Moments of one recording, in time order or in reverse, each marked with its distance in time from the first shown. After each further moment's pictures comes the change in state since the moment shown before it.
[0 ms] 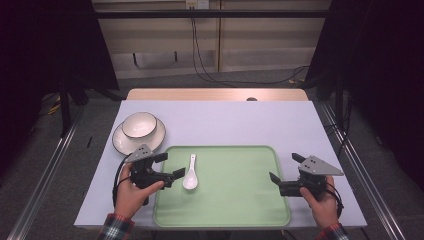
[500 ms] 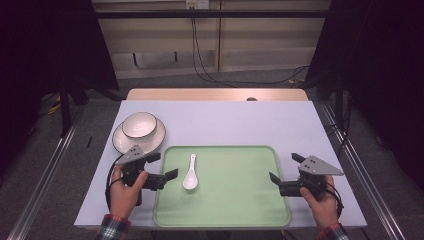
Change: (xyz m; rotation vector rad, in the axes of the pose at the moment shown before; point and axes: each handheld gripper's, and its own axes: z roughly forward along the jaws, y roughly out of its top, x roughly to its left) left arm 0.007 -0.003 -0.018 -0.011 0.011 0.039; right arm 0.000 0.000 0.000 0.003 -0.001 0.001
